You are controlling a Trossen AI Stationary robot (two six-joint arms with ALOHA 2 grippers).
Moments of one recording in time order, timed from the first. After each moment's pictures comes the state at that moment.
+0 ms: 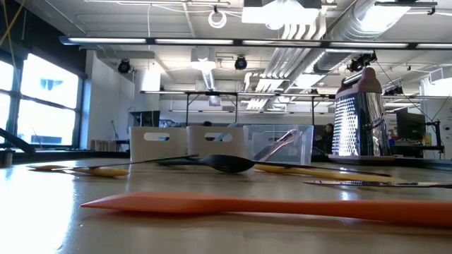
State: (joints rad) left arm -0.61 1.50 1.28 -0.41 -0.55 -0.76; right arm 0.90 1.53 1.39 -1.04 0.72 0.78
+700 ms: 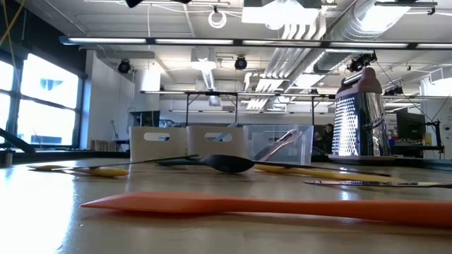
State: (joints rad) left arm -0.60 1.61 1.28 -0.40 -0.42 -0.57; right arm 0.88 1.55 1.39 -0.74 0.50 0.51
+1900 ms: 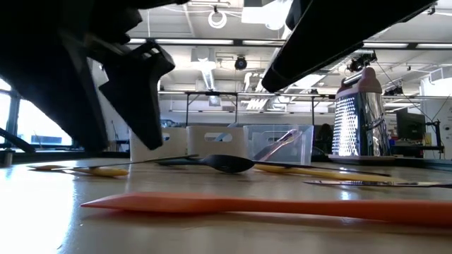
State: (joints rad) left arm -0.60 1.90 1.28 -0.43 -0.24 -0.37; right arm 0.67 2.00 1.39 -0.34 0.48 0.49
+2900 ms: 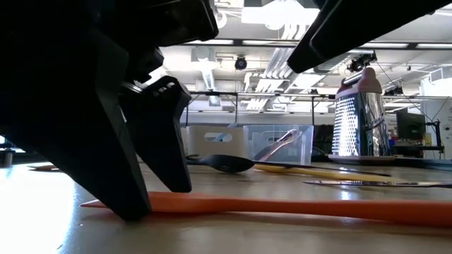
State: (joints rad) left arm -0.59 2.04 1.28 -0.27 -0.20 -0.40; right arm 0.74 2.00 1.39 -0.36 0.61 0.50
